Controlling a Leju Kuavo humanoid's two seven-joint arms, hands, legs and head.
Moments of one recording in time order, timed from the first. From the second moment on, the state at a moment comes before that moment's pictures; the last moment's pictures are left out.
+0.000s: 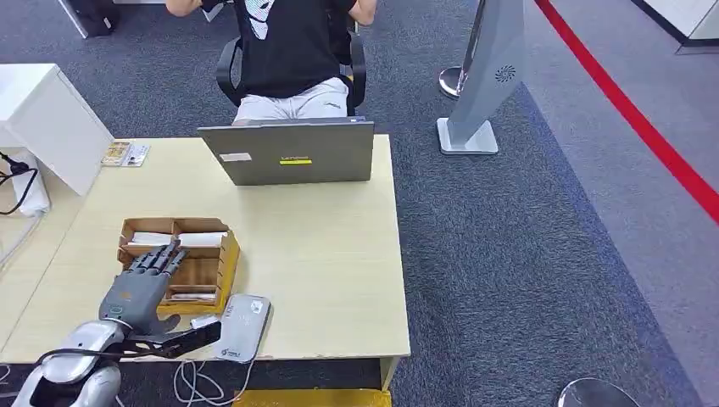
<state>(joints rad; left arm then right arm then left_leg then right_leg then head) -0.18 0.35 -0.33 -1.37 -1.15 -0.02 -0.01 -0.06 0.14 -0.86 -0.20 0.85 -0.04 0.02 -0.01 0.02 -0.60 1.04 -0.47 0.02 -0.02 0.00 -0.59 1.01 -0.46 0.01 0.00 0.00</state>
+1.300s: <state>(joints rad) -0.11 0.44 -0.42 -1.53 -1.26 -0.05 0.06 -0.06 0.14 -0.91 -0.20 0.83 -0.05 0.03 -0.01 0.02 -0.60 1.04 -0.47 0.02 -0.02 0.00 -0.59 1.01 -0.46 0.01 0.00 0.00</state>
